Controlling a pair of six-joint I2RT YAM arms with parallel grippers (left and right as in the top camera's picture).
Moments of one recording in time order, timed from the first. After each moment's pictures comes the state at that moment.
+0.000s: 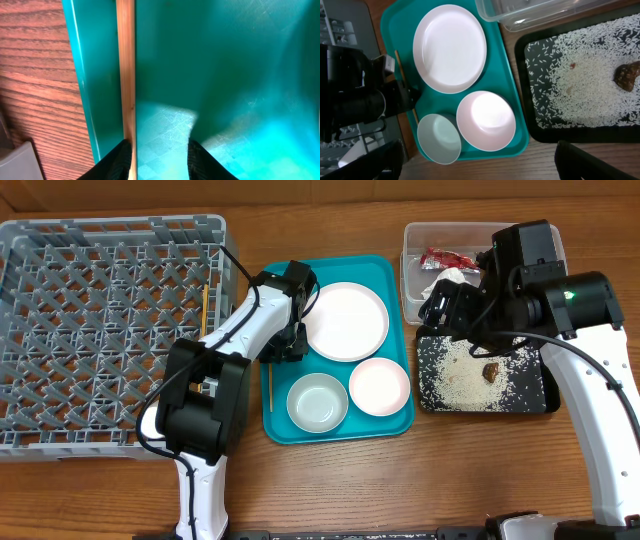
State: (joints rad) left arm -0.35 2.16 1.58 -1.06 -0.14 -0.49; right arm 0.18 1.52 1.61 -1.25 -0.25 0.51
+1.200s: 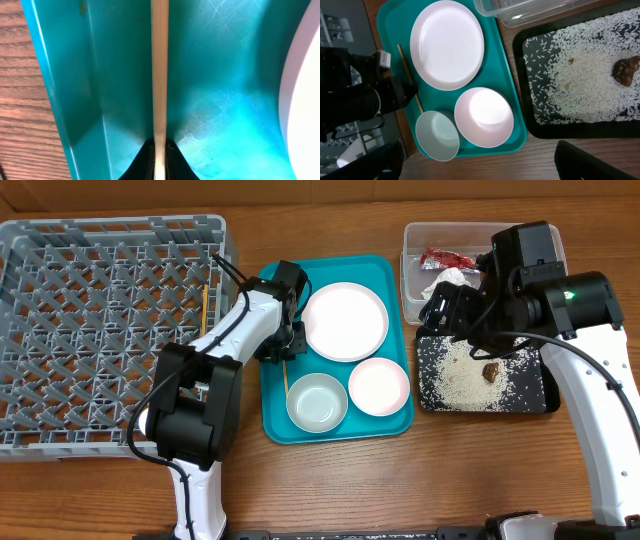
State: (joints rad) left arm -0.32 2.12 1.50 -0.94 -0.03 -0.44; right arm 0.18 1.52 1.61 -1.27 -0.25 0.51
